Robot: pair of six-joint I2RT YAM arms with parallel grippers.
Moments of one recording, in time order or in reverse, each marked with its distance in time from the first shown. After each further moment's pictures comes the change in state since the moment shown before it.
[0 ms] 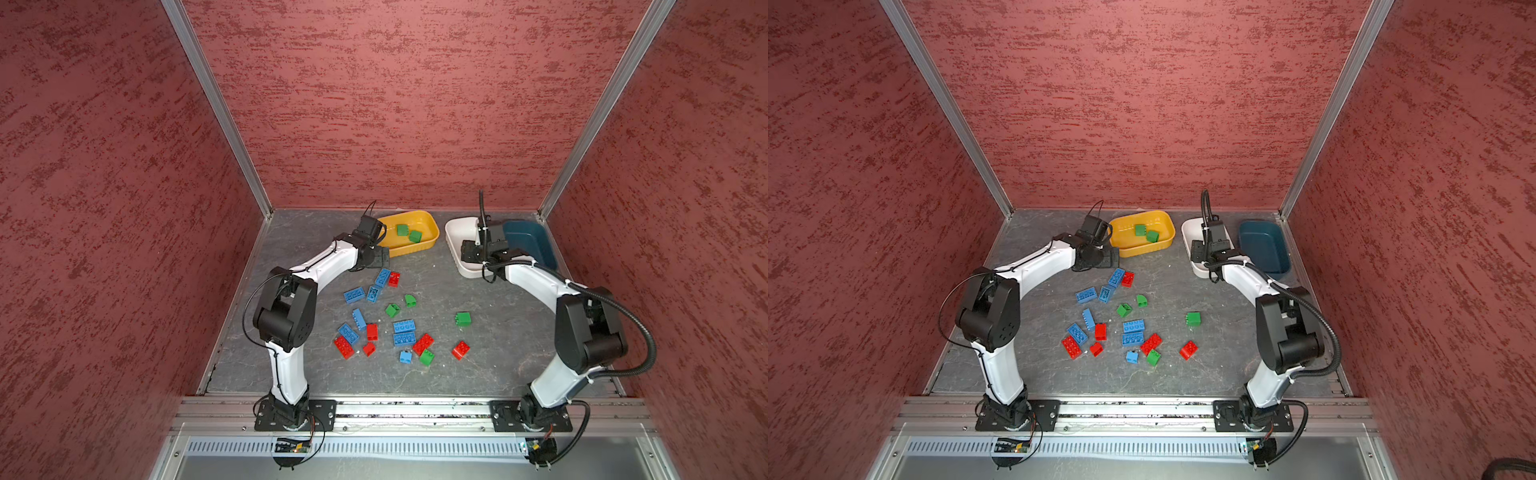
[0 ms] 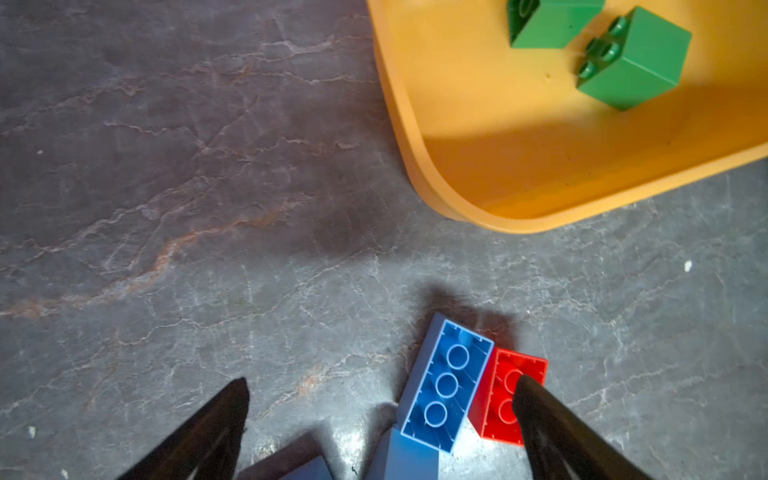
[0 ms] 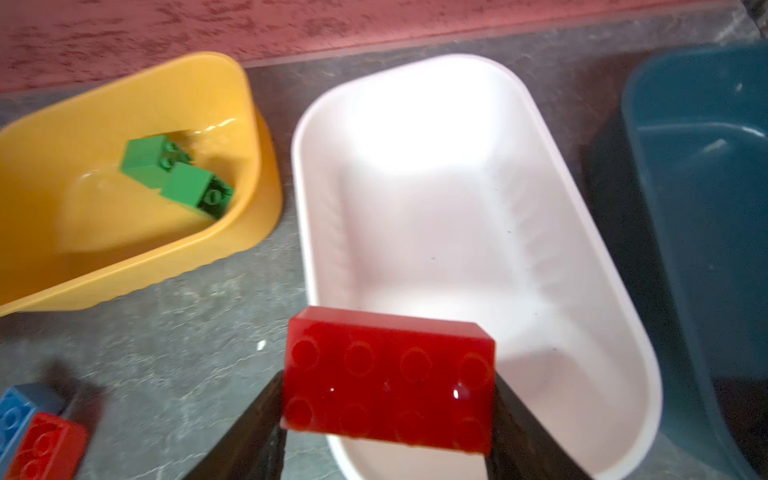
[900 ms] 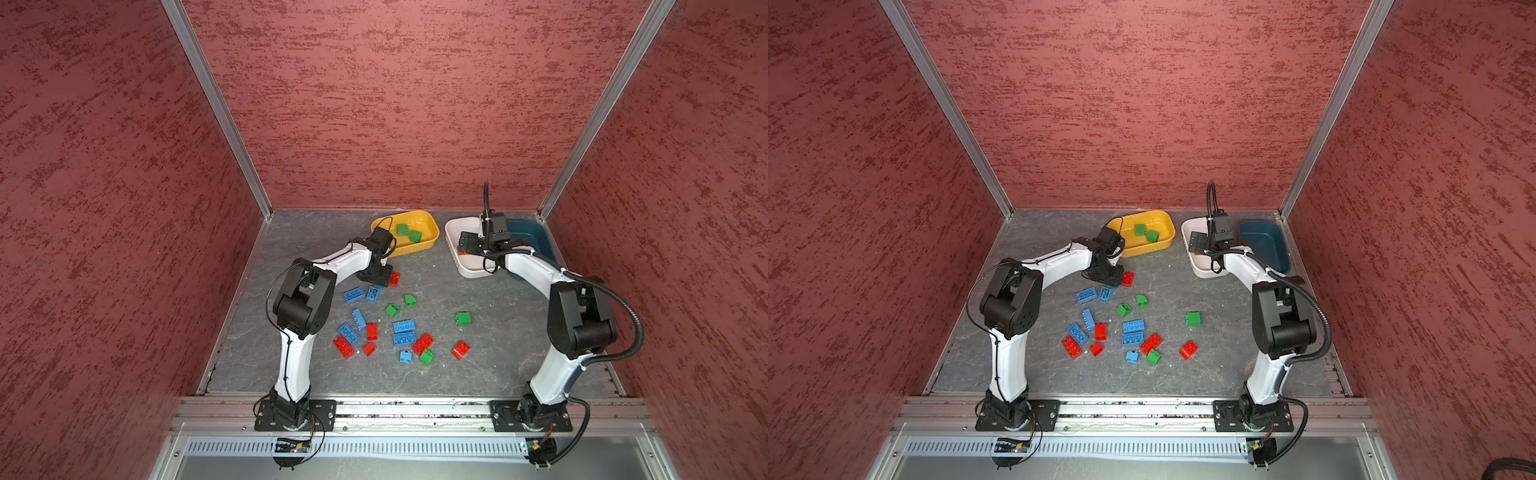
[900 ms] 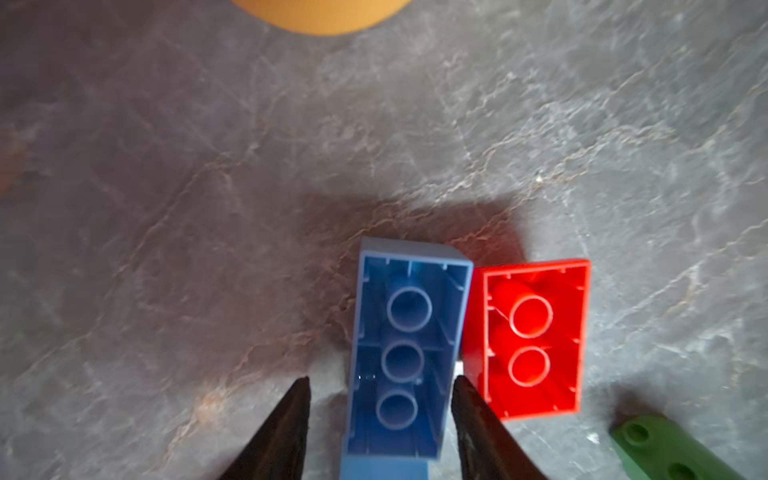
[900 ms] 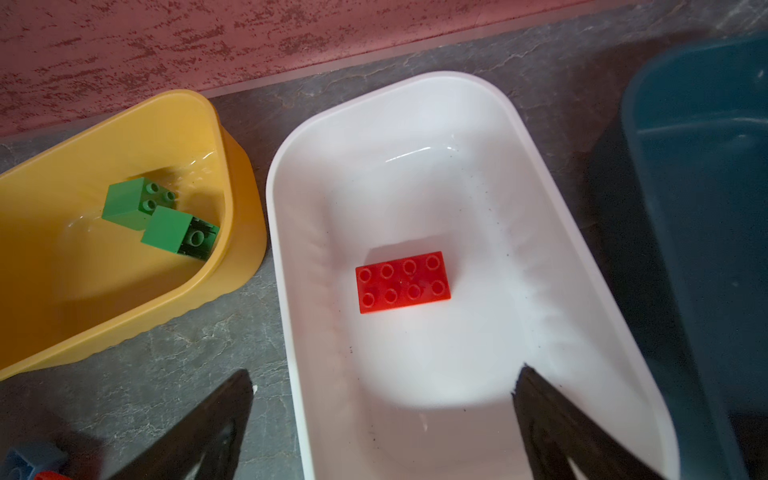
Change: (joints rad) left arm -0.041 0.173 0.062 -0.126 0.118 0.242; right arm -0.039 0.063 0.096 -0.029 -0.032 0.045
